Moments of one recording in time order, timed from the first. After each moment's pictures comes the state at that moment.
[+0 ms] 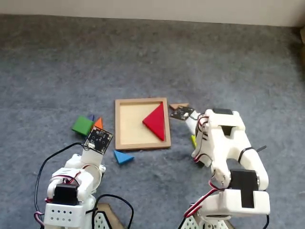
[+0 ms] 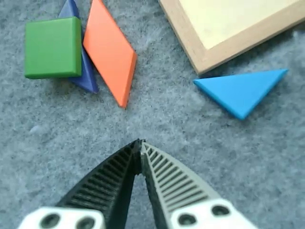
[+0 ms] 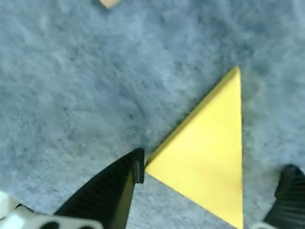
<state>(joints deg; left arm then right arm) -1.5 -102.5 96.0 76.4 -14.0 -0.5 -1.5 40.7 67.3 58.0</state>
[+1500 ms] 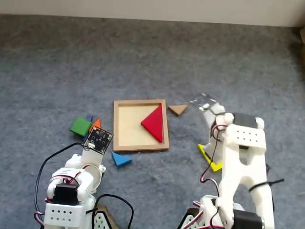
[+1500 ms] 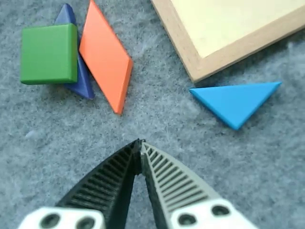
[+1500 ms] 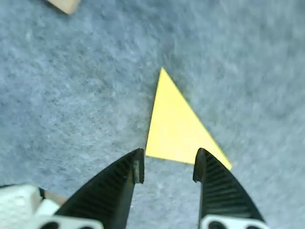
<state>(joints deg) -1.5 -102.5 96.0 76.4 -14.0 6.9 -27.0 43.4 77.6 47.8</state>
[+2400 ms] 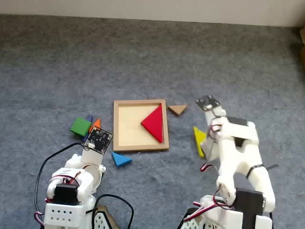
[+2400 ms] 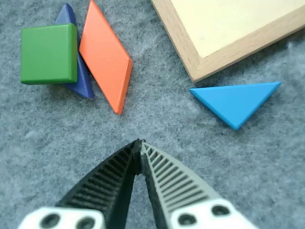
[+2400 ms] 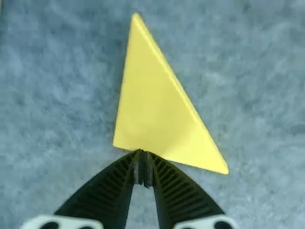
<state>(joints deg) -1.5 -102.5 96.0 76.4 -14.0 4.0 -11.5 48.5 54.8 35.5</state>
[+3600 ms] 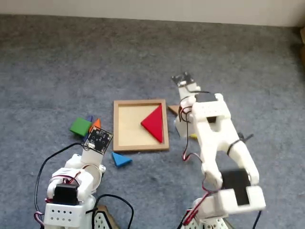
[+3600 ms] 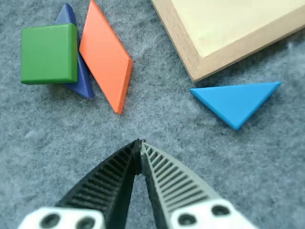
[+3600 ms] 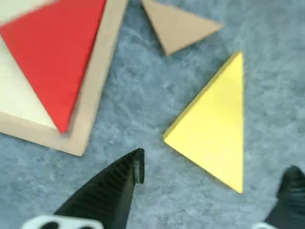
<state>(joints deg) -1.5 -102.5 96.0 76.4 -14.0 -11.7 1.0 26.9 65.5 18.3</state>
